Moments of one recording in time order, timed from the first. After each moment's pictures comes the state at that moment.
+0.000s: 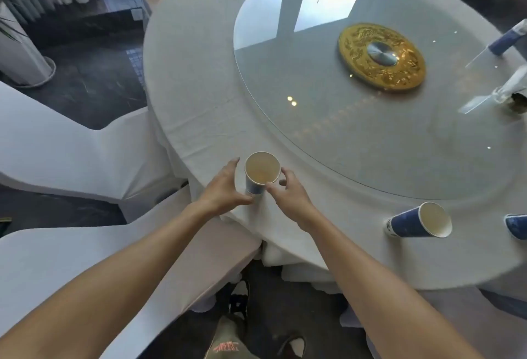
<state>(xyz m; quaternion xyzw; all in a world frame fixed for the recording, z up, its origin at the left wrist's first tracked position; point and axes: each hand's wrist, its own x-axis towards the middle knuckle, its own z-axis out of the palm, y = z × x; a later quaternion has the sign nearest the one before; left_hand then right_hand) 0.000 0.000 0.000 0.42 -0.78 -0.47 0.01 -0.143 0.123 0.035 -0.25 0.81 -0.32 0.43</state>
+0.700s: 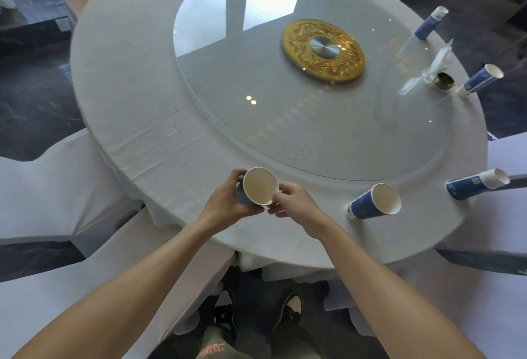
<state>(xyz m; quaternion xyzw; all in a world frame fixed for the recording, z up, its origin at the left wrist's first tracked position) -0.067 0.047 0.006 0.29 -0.79 -0.54 0.07 -0.202 0.186 0.058 -0.15 0.80 -0.38 0.45</state>
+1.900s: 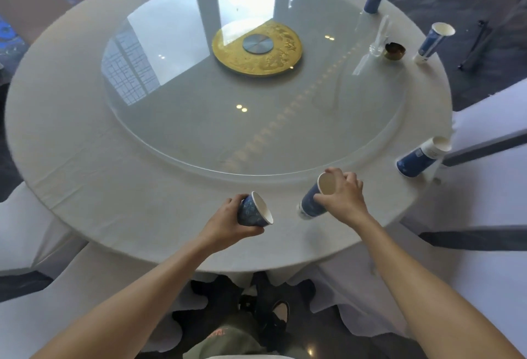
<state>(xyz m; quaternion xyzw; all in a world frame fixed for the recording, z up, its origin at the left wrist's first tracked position) -0.233 0.256 0.016 0.29 -0.84 -0.45 -0.06 -0.449 0.457 0.046 -0.18 0.93 -0.24 0.22</state>
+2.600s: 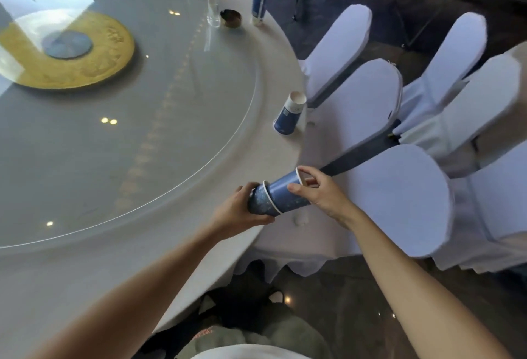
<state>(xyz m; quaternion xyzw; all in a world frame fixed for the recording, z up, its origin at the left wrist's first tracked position) -0.417 0.399 -0.004 -0.02 -0.87 -0.47 -0.17 -0.455 0.629 0.079 0.05 0.85 -0.47 0.23</state>
